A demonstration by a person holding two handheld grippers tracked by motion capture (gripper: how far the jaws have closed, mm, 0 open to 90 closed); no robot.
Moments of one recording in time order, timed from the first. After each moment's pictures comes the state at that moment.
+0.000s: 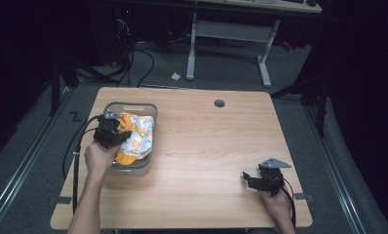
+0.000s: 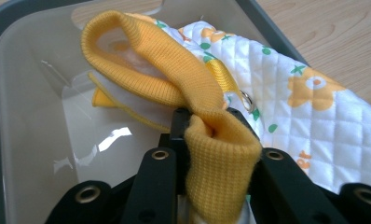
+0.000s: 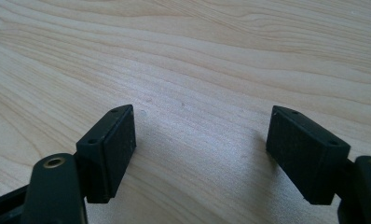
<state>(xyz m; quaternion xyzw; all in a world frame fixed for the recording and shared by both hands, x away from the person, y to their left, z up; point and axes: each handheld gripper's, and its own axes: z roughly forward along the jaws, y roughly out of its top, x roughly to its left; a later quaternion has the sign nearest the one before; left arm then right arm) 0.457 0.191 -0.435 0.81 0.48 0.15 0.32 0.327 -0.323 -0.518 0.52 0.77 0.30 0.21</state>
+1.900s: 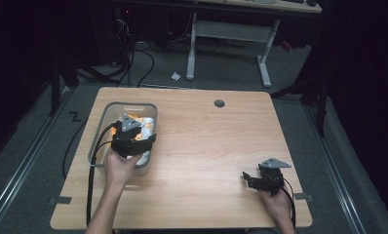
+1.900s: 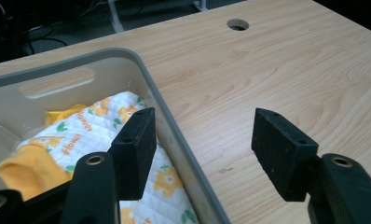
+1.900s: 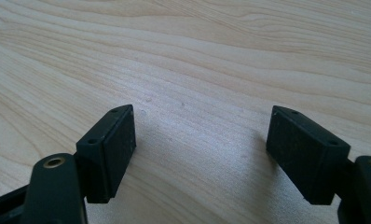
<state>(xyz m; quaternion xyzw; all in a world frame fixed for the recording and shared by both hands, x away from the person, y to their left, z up) 0.398 0.126 -0.395 0.78 0.44 0.19 0.40 0.327 -0.323 -0.518 0.52 0.77 0.30 0.21</state>
